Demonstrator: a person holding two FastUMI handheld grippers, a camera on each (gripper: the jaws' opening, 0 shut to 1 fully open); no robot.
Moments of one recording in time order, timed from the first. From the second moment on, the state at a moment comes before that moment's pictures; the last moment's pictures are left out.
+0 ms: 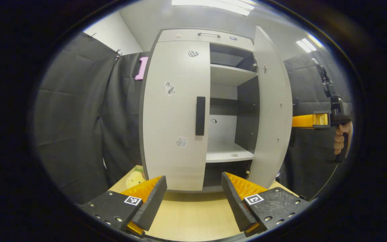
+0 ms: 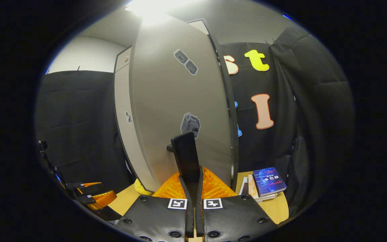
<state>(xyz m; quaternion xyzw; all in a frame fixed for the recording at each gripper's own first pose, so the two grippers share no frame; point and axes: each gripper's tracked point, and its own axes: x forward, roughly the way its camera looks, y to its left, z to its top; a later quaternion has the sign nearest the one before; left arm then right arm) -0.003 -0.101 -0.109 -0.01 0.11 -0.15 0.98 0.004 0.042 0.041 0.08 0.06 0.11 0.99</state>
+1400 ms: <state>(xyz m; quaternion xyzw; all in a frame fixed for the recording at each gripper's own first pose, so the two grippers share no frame) -0.047 -0.048 -0.086 0.01 0.12 -0.11 0.99 -0.023 -0.042 0.038 0.04 0.07 -0.02 1.00</state>
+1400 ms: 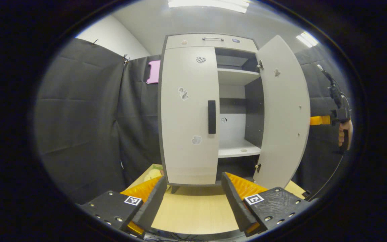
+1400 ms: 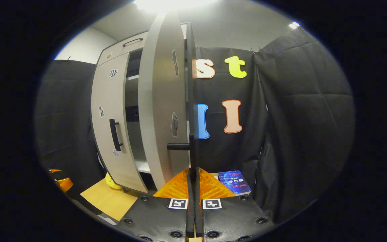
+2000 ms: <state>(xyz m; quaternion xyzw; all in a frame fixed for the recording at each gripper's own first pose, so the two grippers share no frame) 0.005 -0.033 -0.047 0.00 0.05 -0.15 0.99 -0.108 -0.105 0.047 0.05 0.05 -0.15 0.99</state>
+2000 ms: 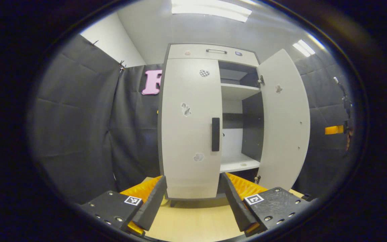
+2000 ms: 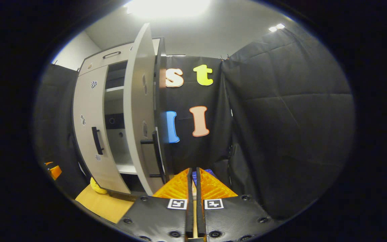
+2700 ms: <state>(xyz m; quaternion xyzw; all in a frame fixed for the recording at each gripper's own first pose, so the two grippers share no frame) 0.145 -0.120 -0.006 -0.01 0.00 -0.15 0.99 -0.015 -0.209 0.056 0.06 0.00 -0.21 0.98</state>
